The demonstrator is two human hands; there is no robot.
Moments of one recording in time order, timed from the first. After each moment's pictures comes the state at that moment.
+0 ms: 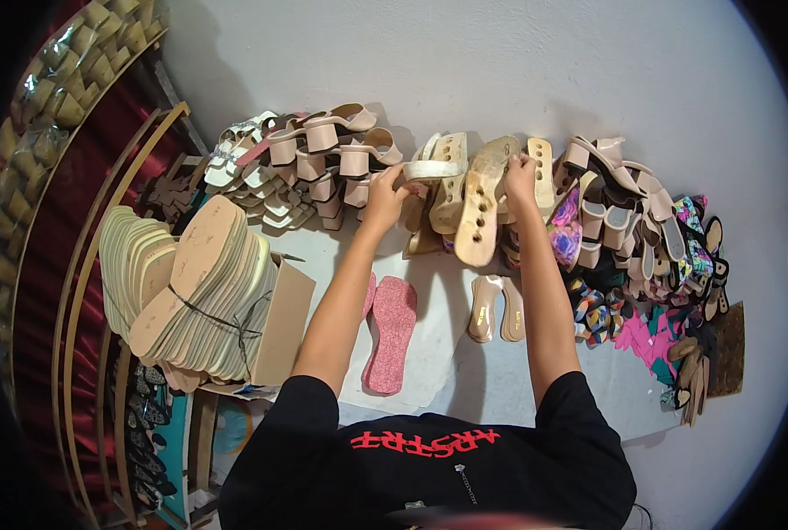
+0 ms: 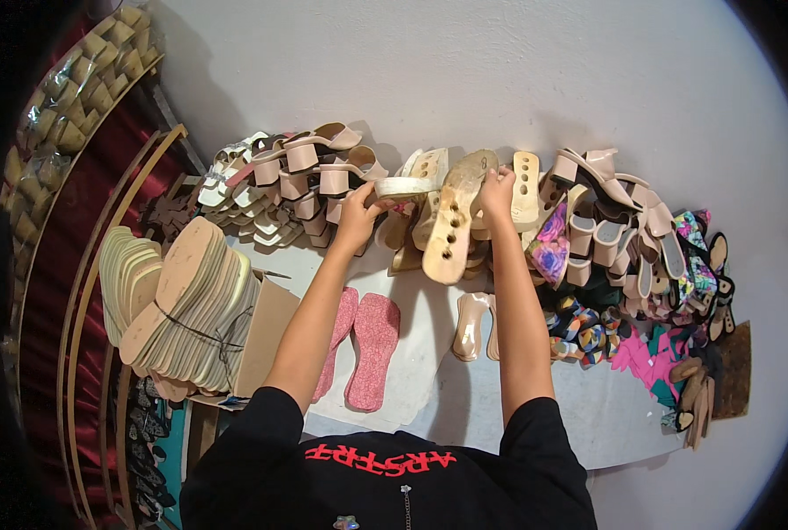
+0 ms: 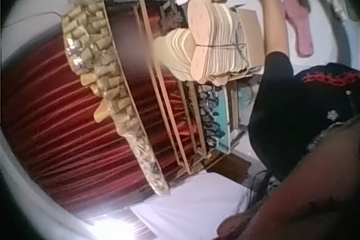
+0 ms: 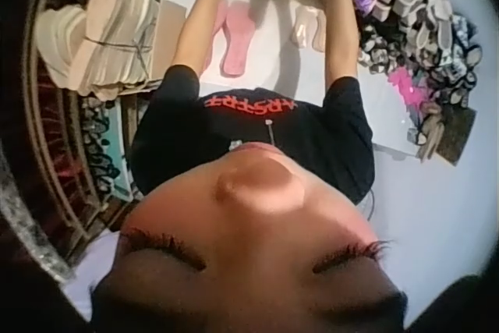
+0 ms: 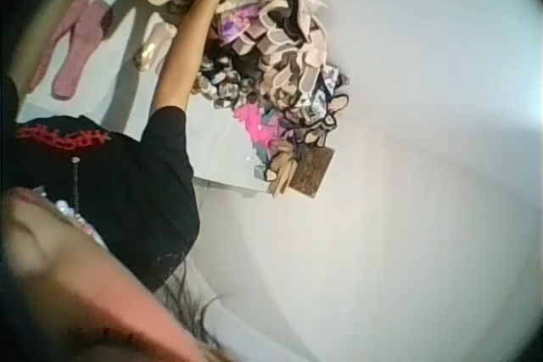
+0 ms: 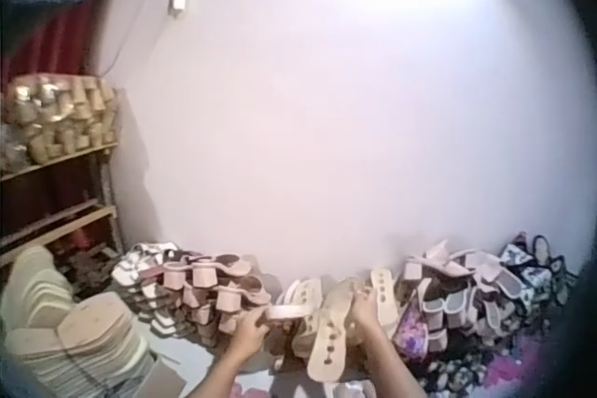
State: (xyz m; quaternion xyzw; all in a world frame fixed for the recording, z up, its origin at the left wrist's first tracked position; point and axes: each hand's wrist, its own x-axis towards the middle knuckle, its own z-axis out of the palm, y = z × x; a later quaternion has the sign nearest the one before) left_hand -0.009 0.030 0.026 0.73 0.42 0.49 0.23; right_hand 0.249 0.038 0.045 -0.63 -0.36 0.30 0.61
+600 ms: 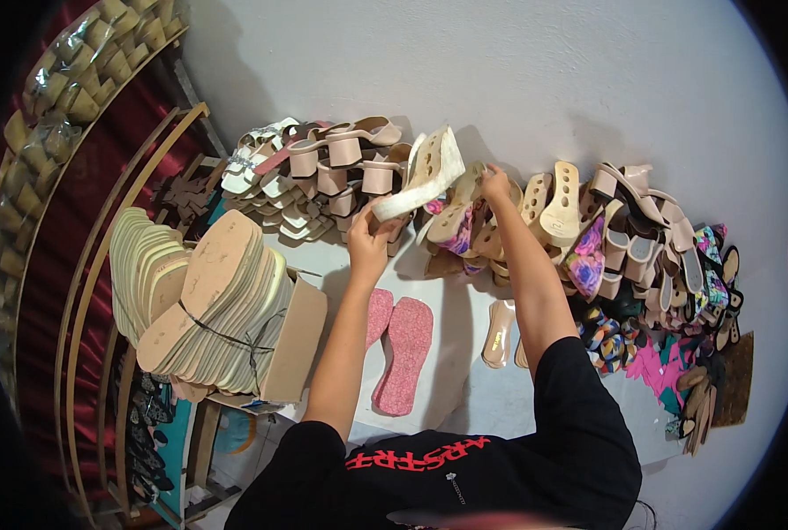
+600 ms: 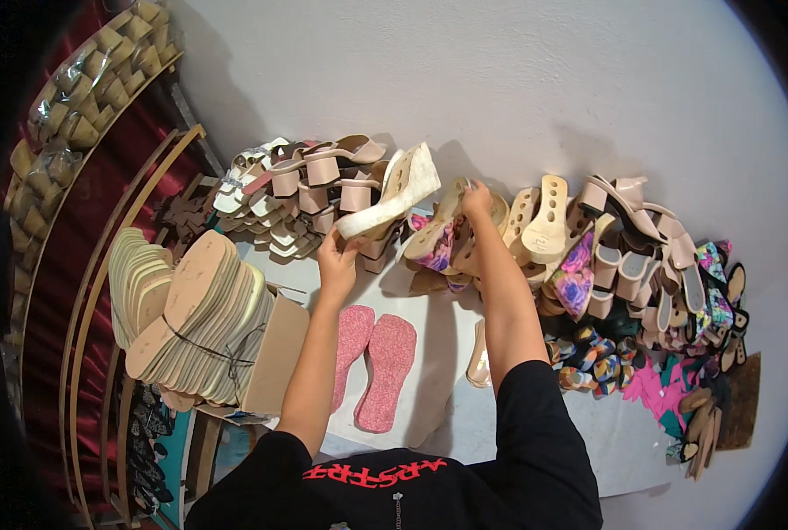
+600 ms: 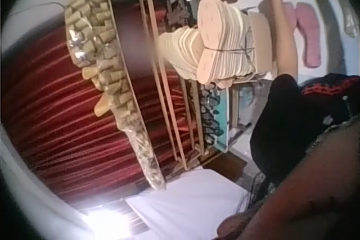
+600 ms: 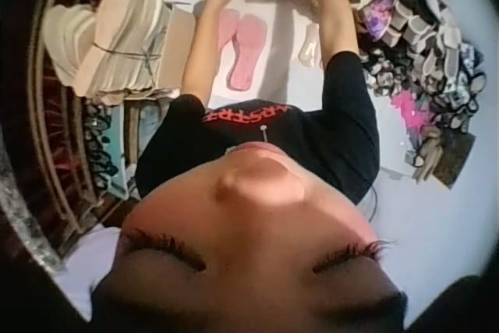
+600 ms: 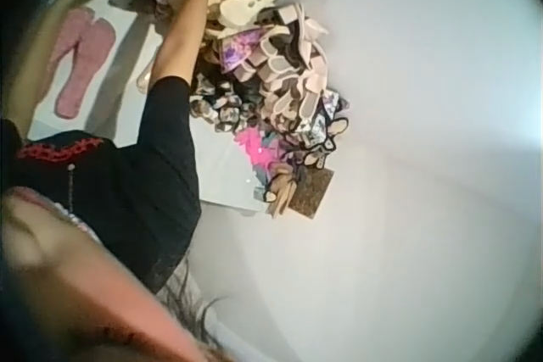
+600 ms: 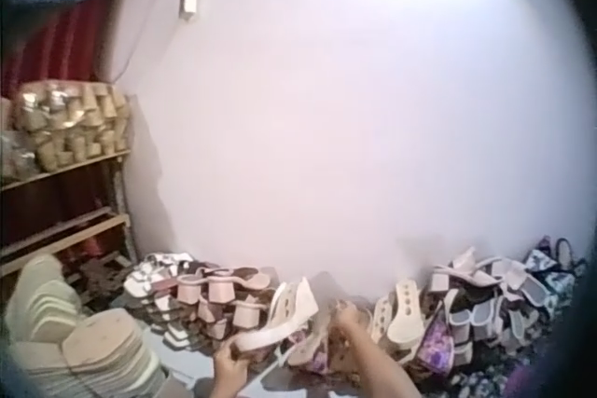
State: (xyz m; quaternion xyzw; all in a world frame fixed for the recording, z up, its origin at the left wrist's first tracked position) left_hand -0.055 -0.022 0.029 0.57 0.40 0.64 0.32; right_hand 0.198 0.137 -0.018 -0.74 -0.46 0.18 0.45
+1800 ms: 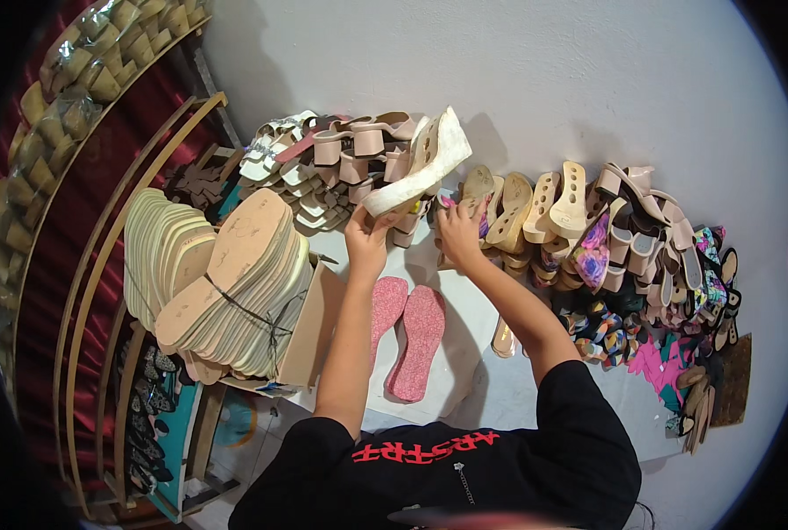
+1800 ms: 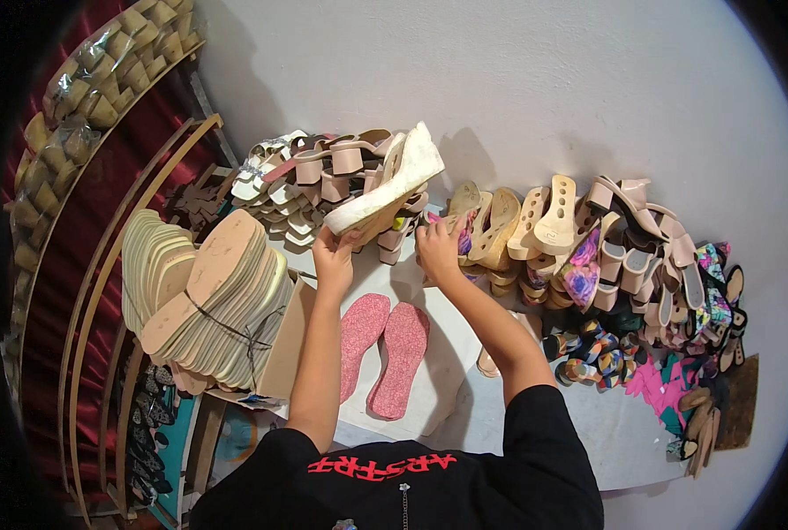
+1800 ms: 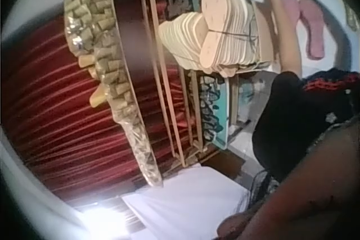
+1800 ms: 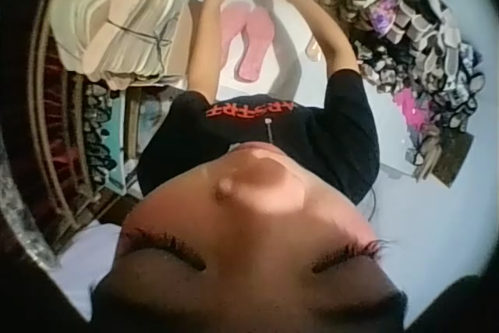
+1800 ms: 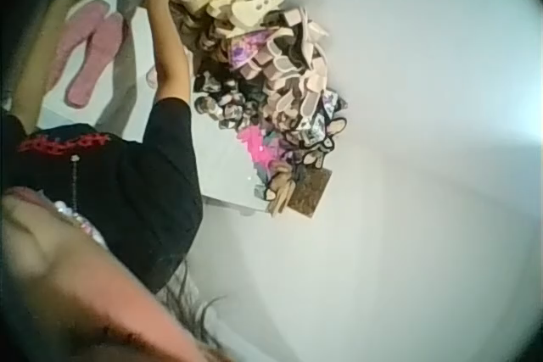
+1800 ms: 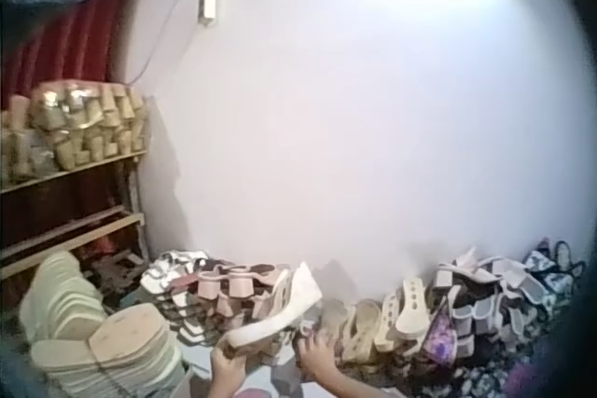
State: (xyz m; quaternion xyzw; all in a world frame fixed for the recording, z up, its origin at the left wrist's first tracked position) left_hand -0.084 -0.055 0.049 0.51 0.37 0.70 0.35; right_hand 0.097 0.006 -0.028 -0.55 -0.79 -0.25 0.10
